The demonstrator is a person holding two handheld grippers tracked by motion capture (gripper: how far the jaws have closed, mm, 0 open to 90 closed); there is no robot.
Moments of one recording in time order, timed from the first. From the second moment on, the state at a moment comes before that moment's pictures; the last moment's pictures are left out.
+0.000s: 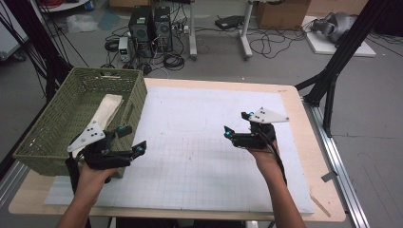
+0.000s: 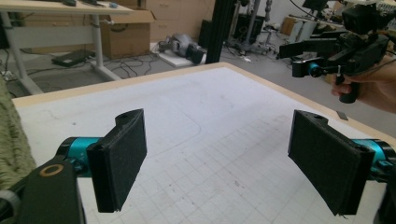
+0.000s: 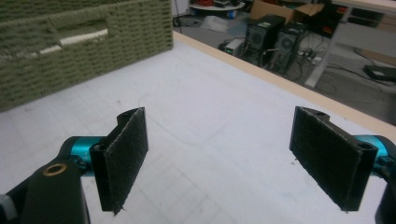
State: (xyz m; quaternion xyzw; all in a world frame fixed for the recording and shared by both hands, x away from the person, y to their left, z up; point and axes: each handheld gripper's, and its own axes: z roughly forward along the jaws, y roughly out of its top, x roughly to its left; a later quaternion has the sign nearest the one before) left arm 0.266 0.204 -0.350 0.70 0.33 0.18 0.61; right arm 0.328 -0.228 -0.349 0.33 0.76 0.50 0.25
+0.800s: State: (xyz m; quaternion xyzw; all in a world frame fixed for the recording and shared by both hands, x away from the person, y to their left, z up) left arm 0.281 0.161 -0.387 0.71 0.30 0.16 0.62; right arm 0.278 -0.290 -0.405 0.40 0.74 0.47 0.28
